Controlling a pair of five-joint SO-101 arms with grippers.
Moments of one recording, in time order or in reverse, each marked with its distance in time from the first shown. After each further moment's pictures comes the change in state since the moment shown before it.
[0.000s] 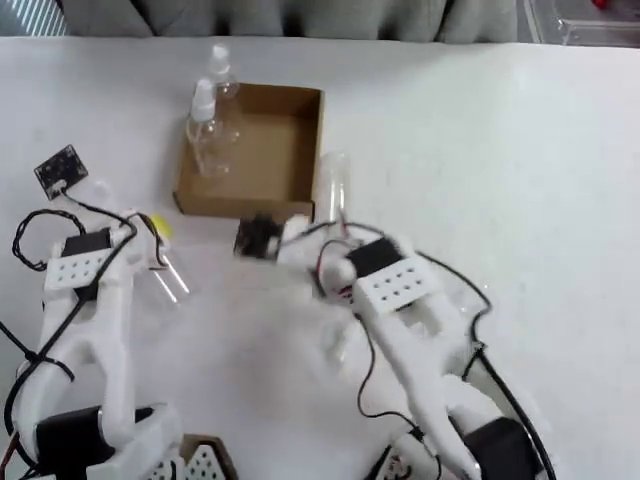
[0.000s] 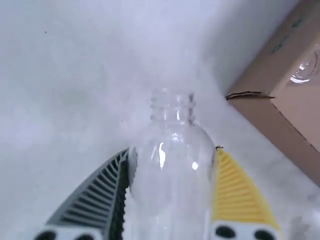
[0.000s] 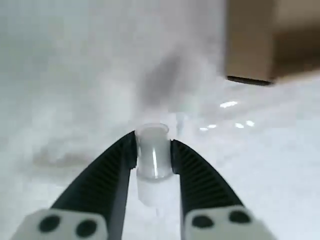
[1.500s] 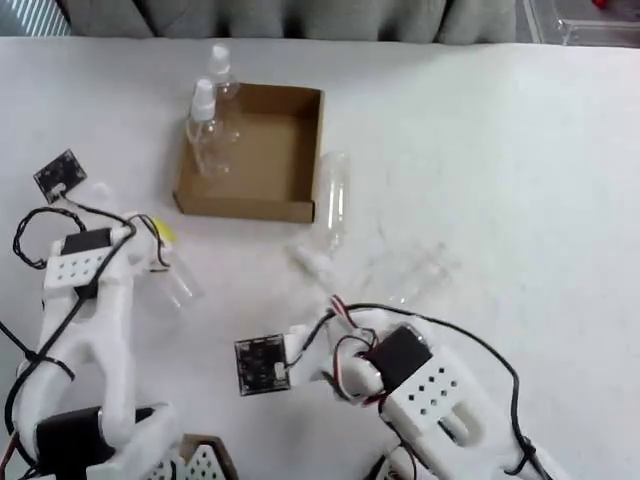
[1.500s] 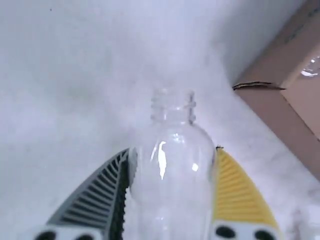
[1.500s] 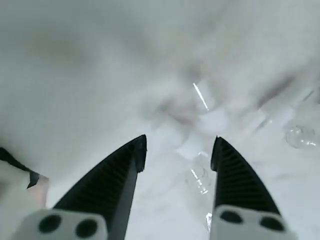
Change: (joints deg) left arm 0.4 0.0 -0.9 3.9 2.6; right arm -15.1 -31.9 20.9 19.3 12.4
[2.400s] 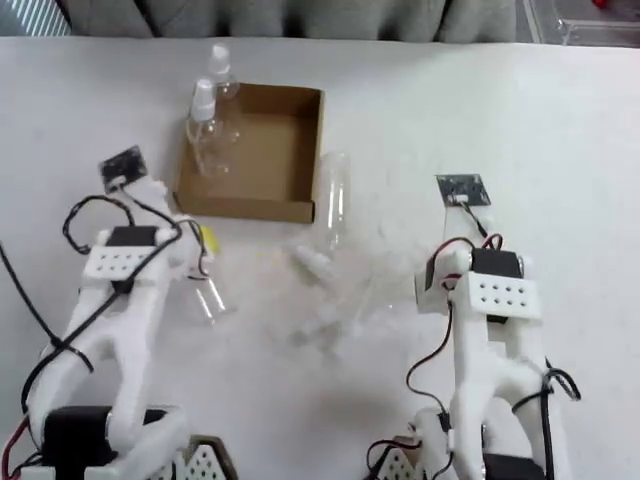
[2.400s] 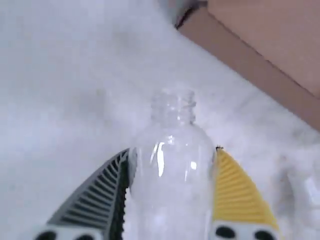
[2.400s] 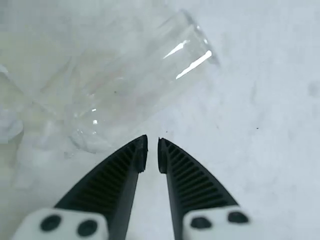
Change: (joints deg) left arm 12.0 0.8 0.0 3.0 0.1; right arm 46.5 23.0 -11.5 -6.9 -51.4
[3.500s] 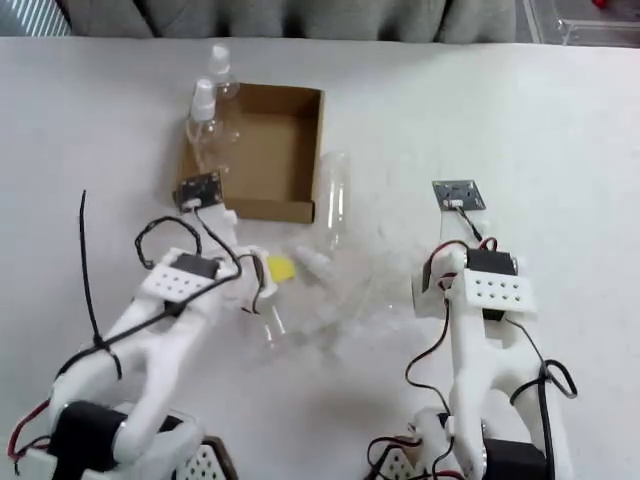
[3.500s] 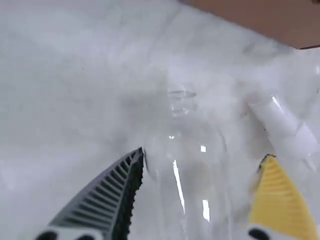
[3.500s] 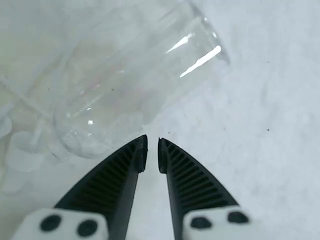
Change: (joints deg) left arm 17.4 -0.6 9.8 -9.2 3.5; right arm -0.3 4.8 2.7 -4.2 0.2
